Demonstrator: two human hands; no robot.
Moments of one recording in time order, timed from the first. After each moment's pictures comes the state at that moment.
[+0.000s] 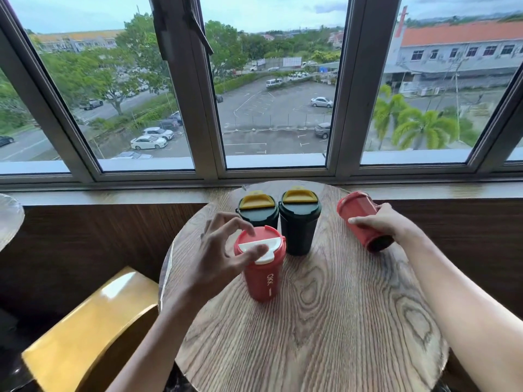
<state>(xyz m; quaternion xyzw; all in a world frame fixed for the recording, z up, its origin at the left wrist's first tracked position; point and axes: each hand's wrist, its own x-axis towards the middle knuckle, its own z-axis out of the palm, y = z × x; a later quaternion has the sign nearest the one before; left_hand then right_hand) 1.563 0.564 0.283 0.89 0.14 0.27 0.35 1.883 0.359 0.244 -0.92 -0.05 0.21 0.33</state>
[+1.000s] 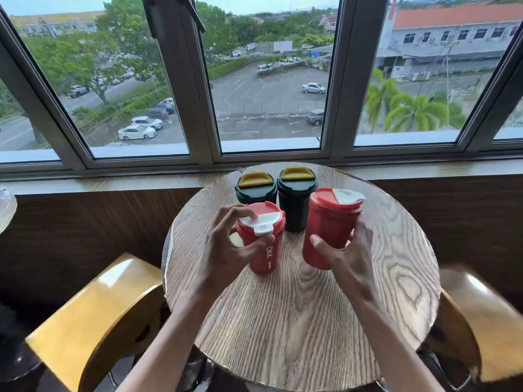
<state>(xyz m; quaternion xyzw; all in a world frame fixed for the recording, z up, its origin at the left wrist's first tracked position) 1.559 0.552 0.244 0.83 0.10 0.37 0.40 1.674 0.360 0.223 -0.76 -0.17 0.01 0.63</state>
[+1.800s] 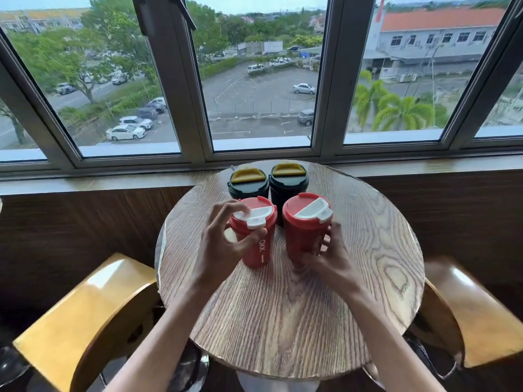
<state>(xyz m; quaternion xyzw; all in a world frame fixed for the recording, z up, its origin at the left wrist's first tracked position) 1.557 0.549 0.240 0.83 0.10 0.37 0.41 1.670 0.352 0.203 -0.79 -0.23 0.10 0.56</state>
